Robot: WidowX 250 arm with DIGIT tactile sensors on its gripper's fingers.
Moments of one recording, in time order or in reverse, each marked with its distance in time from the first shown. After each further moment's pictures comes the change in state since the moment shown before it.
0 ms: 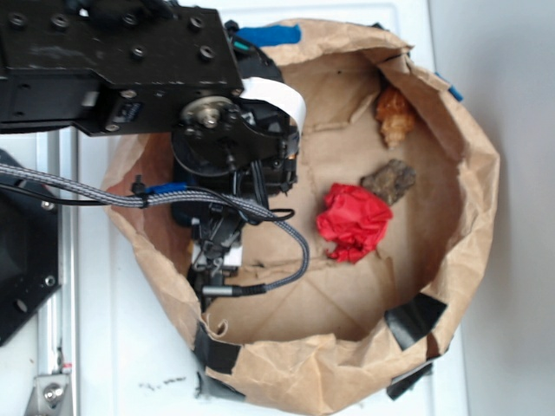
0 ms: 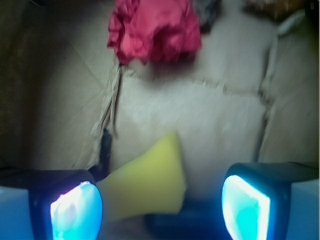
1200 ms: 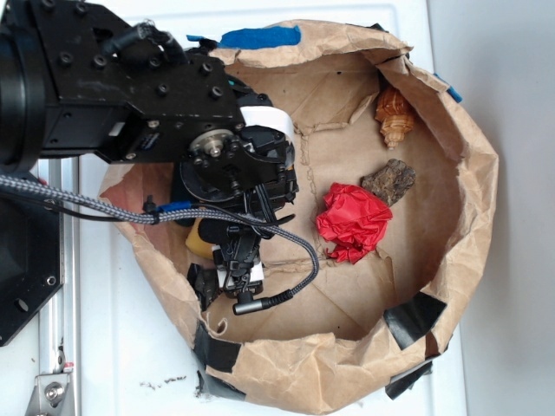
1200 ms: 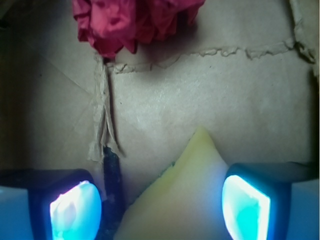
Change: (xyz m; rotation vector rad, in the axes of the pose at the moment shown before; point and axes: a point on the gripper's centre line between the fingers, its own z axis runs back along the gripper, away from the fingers) arm 0.003 -0.006 -0.030 -0.049 -0.047 0.205
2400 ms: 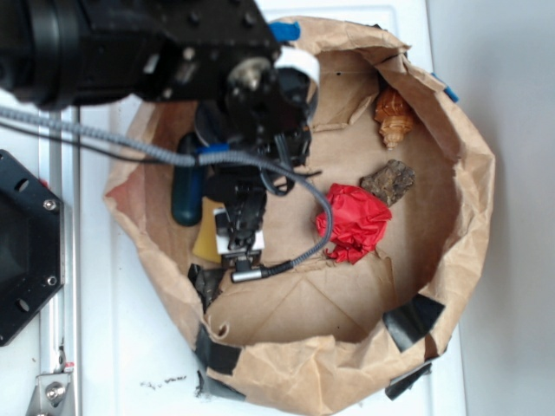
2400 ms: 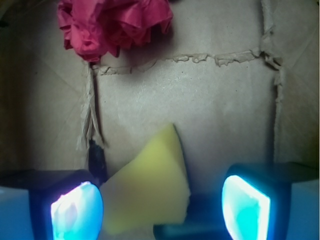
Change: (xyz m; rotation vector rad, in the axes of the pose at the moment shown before) arm 0.005 0.018 0.024 -0.023 0.104 -0.039
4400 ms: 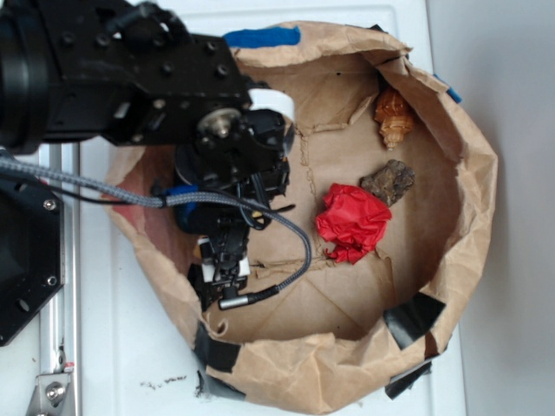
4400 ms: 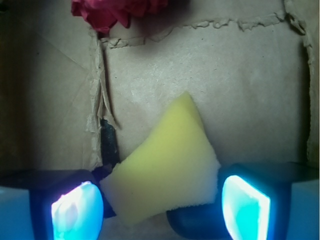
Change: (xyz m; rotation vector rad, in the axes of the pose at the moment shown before) arm -0.010 -0.016 -0.016 0.008 -0.022 0.053
